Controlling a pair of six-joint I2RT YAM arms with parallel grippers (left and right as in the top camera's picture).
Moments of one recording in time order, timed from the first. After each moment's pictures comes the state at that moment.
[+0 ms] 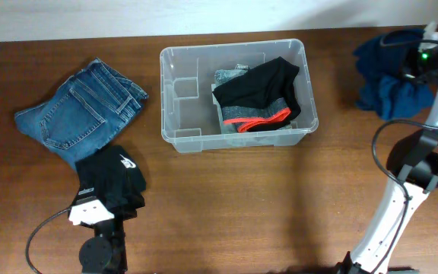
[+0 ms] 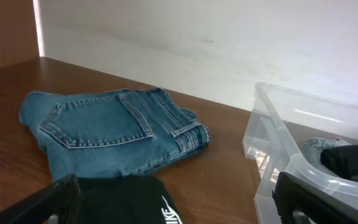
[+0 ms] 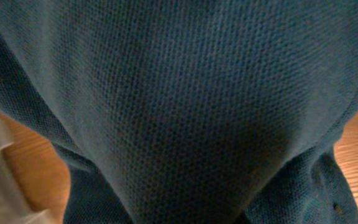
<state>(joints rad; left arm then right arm) -0.10 0.01 0.02 -0.06 -0.29 -0.23 -0.44 2.51 2.71 -1.48 -0.17 -0.06</state>
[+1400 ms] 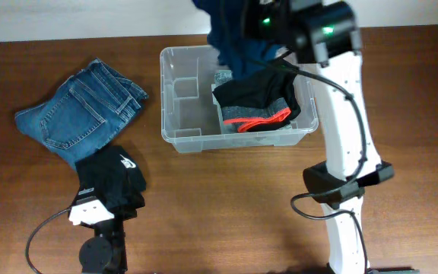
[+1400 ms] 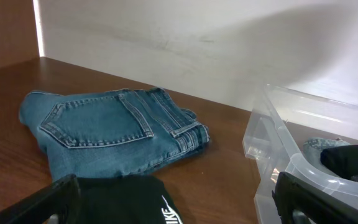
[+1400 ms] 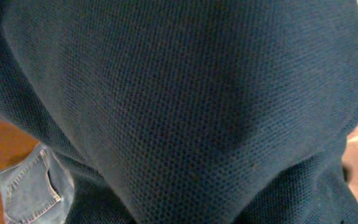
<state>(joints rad) -0.10 0.01 0.02 -0.06 -0.29 -0.23 0.38 2.29 2.93 -1.34 -0.02 0.39</state>
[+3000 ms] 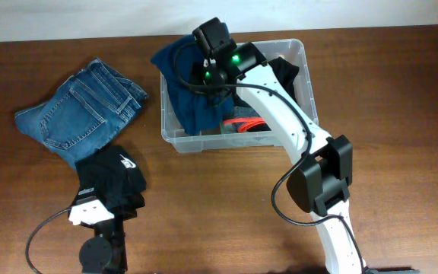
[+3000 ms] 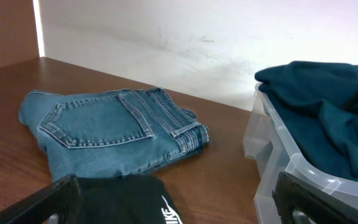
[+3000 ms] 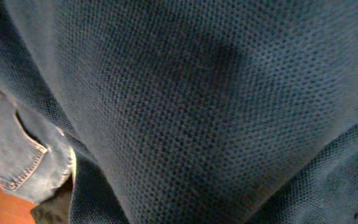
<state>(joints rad) -0.10 0.01 0.02 -0.06 -0.29 -0.23 0.53 2.31 2.29 -1.02 -0.17 0.67</state>
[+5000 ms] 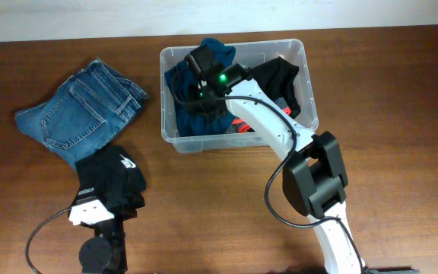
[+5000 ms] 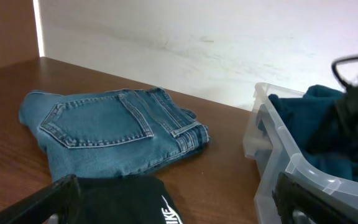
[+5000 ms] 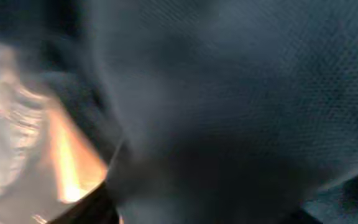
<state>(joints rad) -0.10 0.01 0.02 -0.06 -0.29 -0.23 0.57 2.31 2.09 -0.89 -0.15 0.68</state>
